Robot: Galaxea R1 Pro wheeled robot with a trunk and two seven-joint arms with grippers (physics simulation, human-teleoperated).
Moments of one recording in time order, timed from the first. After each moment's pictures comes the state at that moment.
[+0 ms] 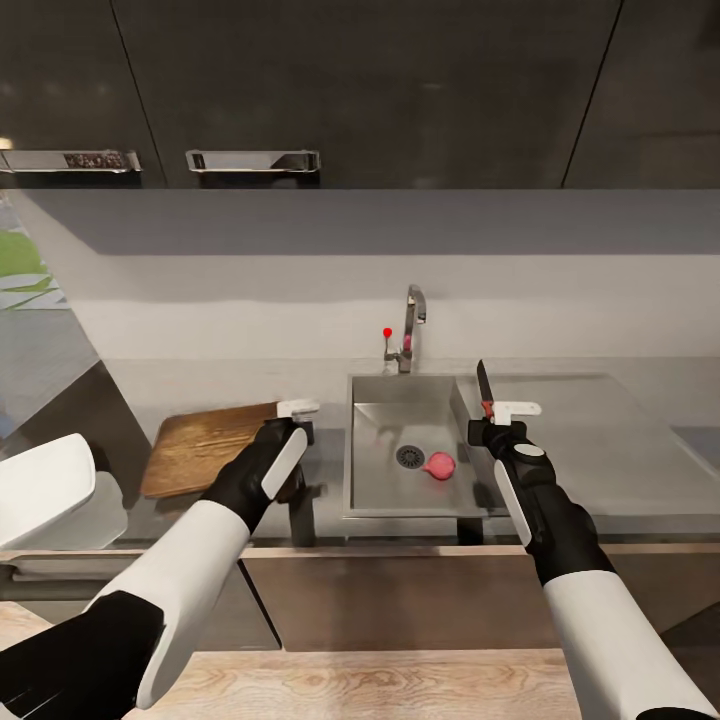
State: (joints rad) left arm -0.99 -0.15 -0.27 -0.74 0.45 0.59 0.58; right arm -0.74 -0.01 0.00 -1.11 0.01 0.46 -0.12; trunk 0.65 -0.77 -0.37
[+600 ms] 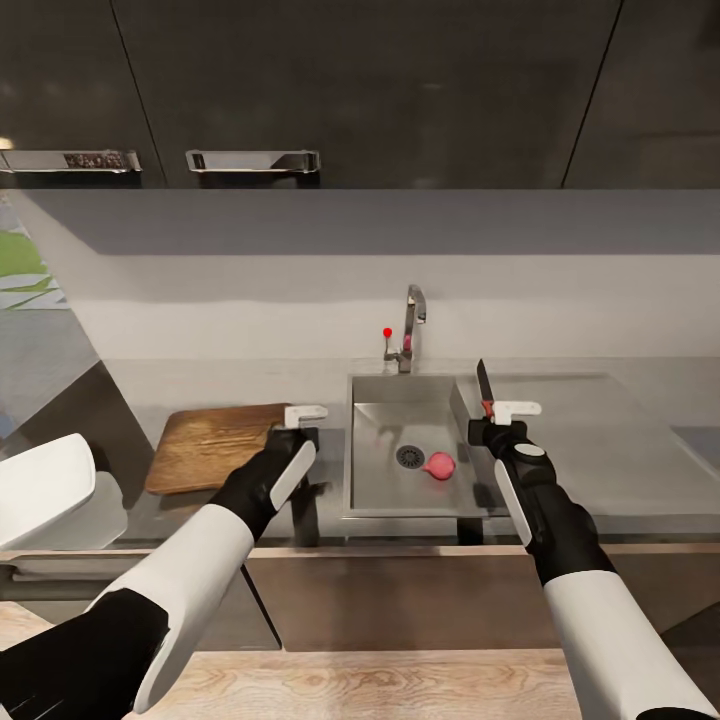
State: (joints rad) left arm -0.99 -0.15 -0.36 -0.68 0.45 0.51 0.58; right arm -0.74 -0.01 0.00 -1.11 0.01 0.46 -0.12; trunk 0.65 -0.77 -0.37
